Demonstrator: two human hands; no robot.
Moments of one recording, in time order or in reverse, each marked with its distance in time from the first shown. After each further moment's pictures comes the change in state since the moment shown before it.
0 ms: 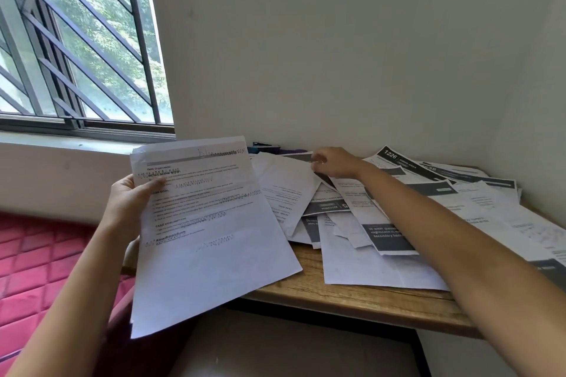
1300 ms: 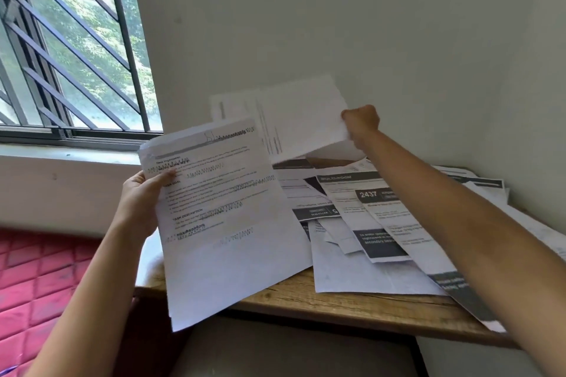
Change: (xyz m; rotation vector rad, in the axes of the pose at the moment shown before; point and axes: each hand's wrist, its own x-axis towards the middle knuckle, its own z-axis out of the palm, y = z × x) left_hand 0.001 0.009 0.044 -0.148 -0.070 0.017; right_hand 0.007 0.004 -0.075 0.690 0.740 0.421
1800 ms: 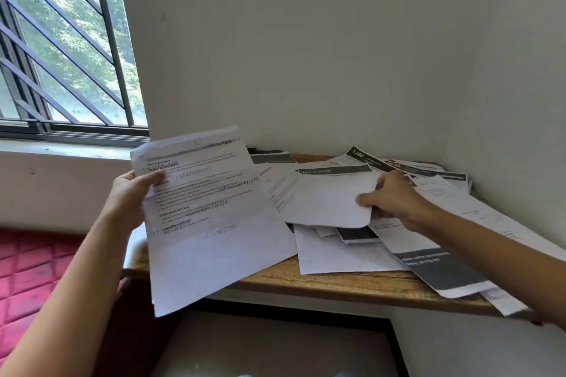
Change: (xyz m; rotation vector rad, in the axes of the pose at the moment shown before) left_hand -0.012 -0.001 0.004 0.039 0.034 -0.138; right_hand -0.139 0.066 -0.121 -0.101 -0.354 0.211
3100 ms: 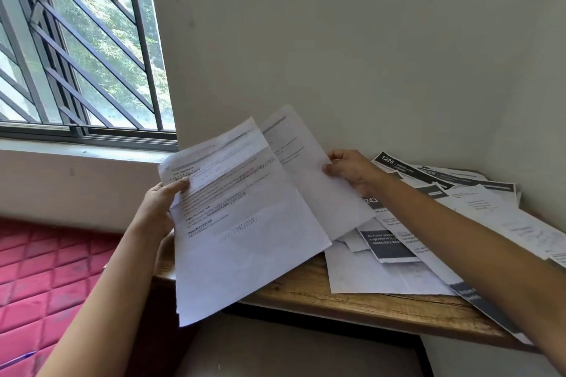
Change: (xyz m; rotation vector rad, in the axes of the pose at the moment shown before) left_hand 0.027 -0.018 -0.016 -0.104 -0.009 -0.093; right_hand 0.098 -0.046 0.091 0.195 -0.323 -0.223
